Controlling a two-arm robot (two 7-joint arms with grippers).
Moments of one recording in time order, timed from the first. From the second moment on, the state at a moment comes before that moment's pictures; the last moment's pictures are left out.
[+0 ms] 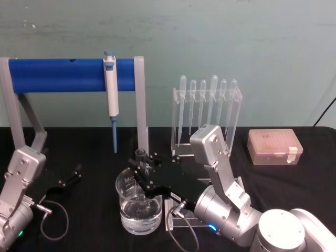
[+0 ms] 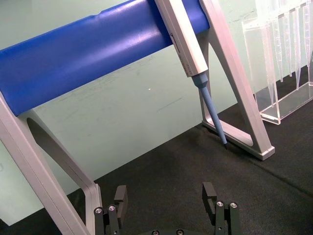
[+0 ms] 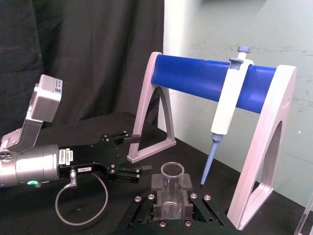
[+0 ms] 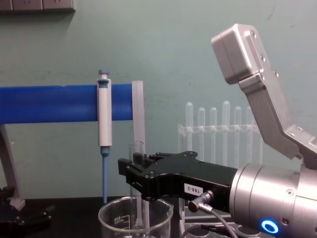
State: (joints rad) left arm -0.20 0.60 0.45 -1.41 -0.25 -0.12 0.03; right arm 0.25 0.25 -0.51 -1.59 0.23 0.06 0.36
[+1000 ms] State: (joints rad) left arm -0.20 0.60 0.45 -1.41 -0.25 -0.12 0.03; right arm 0.25 0.25 -0.51 -1.59 0.23 0.06 0.36
